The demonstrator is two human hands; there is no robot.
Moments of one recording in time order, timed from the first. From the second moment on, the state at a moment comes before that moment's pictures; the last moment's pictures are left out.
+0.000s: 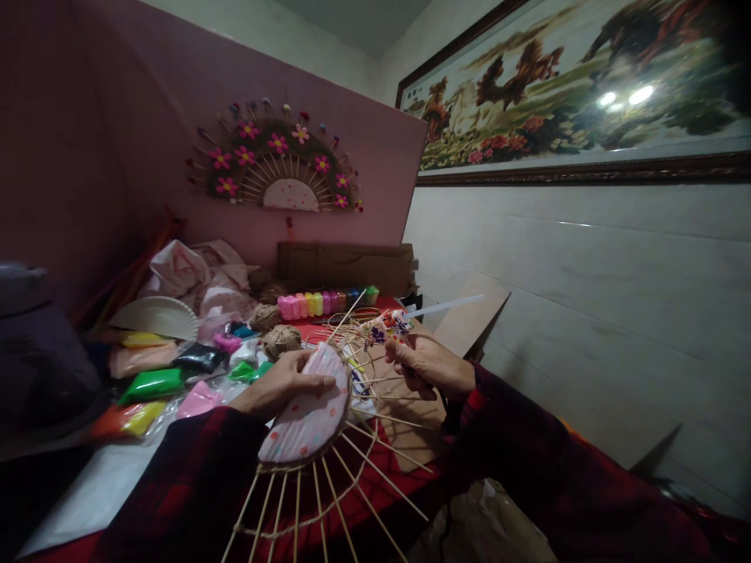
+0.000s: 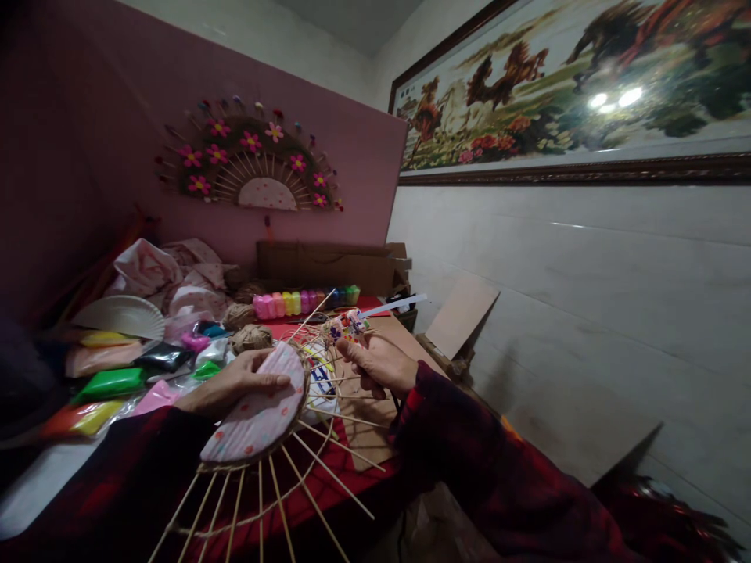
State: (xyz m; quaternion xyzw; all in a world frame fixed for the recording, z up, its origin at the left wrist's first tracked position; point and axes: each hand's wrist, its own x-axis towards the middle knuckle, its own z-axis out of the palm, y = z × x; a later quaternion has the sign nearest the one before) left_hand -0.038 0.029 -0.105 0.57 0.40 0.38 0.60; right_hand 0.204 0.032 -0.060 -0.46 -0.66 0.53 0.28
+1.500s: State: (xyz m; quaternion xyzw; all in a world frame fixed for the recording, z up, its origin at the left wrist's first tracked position) left_hand -0.037 0.027 -0.100 0.56 0.41 0.37 0.61; right_hand 0.205 0.024 -0.049 -0.45 -0.65 0.53 0.29
